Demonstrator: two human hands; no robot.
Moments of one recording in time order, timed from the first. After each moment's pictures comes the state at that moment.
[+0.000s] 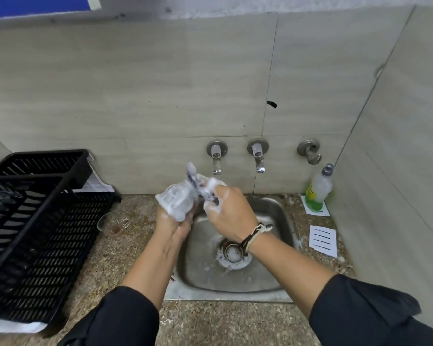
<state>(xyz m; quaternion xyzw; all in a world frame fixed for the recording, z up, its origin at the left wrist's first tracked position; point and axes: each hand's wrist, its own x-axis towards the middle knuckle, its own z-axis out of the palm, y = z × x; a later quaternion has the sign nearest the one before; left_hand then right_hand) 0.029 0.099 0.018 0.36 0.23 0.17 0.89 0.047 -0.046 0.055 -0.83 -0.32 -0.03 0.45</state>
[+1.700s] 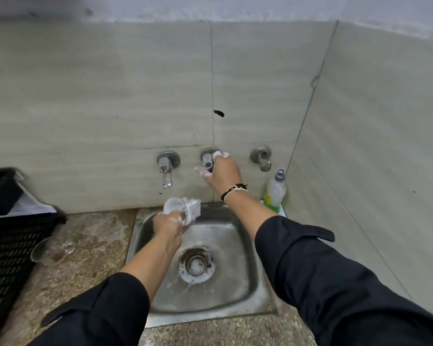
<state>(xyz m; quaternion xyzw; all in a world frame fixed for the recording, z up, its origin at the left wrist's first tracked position) 0.138 0.039 -0.065 -0.28 0.41 0.11 0.86 0.224 -0.102 0.017 -0.94 -0.14 -0.09 0.31</state>
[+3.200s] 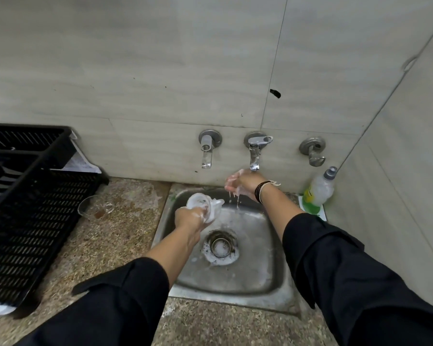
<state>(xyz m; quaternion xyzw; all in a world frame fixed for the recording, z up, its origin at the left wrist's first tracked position) 0.097 0.055 -0.086 0.47 0.51 0.06 0.72 0.243 -0.071 -0.057 -0.62 0.07 0.37 0.68</state>
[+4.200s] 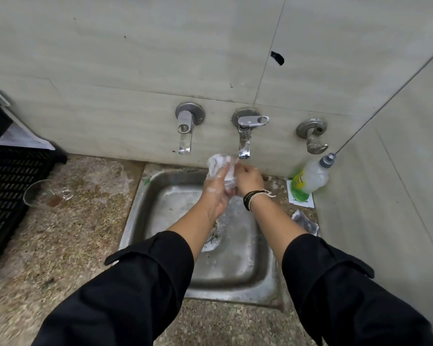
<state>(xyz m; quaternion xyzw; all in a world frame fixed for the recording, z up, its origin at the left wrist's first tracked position) 0.198 -0.010 -0.116 0.33 0.34 0.00 0.88 0.241 -0.091 -0.100 -0.87 0.06 0.15 0.47</state>
